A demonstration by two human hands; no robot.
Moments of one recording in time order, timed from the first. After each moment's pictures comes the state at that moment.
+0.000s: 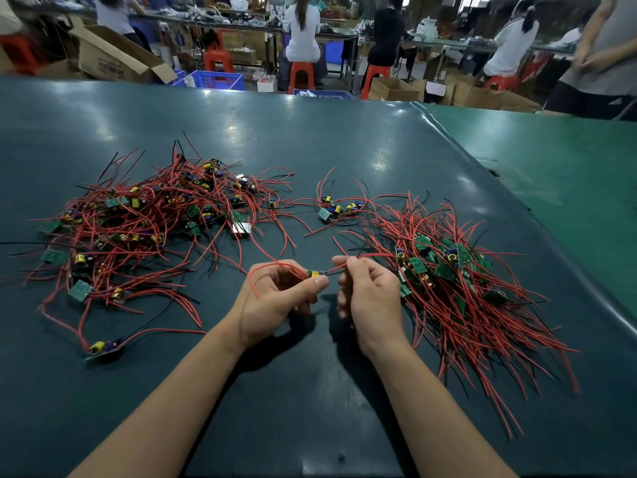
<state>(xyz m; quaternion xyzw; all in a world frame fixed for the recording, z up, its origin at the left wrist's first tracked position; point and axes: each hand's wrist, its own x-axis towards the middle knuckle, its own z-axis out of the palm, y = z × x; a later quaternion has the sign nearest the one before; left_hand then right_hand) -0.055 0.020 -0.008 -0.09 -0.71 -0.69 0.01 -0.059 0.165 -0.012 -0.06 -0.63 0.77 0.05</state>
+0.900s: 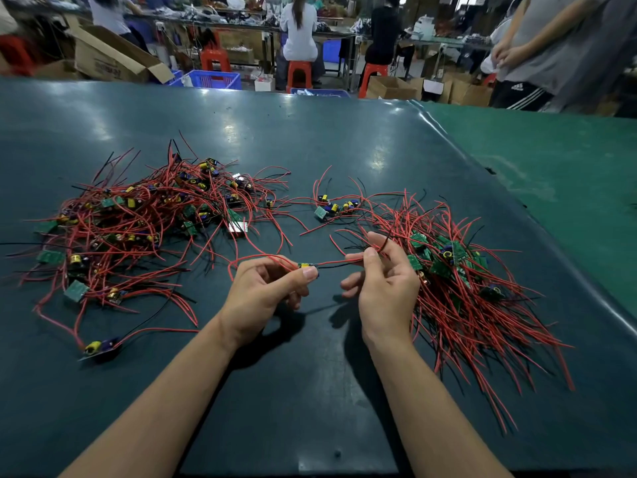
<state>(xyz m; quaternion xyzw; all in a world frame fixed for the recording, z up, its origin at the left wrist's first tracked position) -0.058 0.018 -0.013 -0.07 -0.65 -0.75 0.02 -0.062 0.174 -0.009 -0.06 -0.61 0.76 0.21</state>
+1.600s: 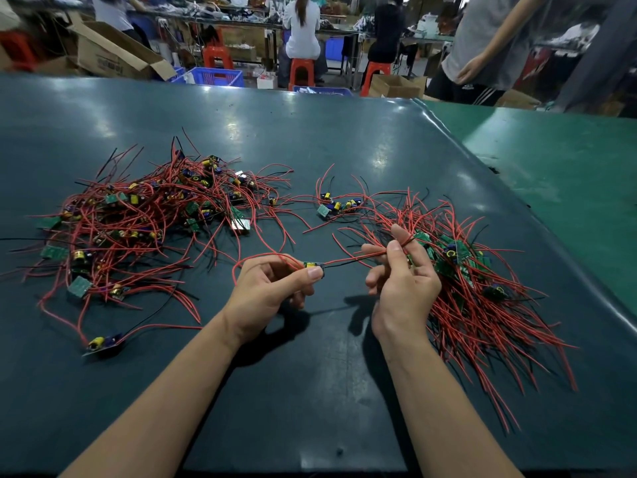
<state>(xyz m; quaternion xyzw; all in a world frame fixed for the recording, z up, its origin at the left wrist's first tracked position) -0.057 0.017 -0.014 -0.09 -0.66 -0.74 0.00 -0.066 0.184 -0.004 -0.08 -0.51 0.82 0.23</state>
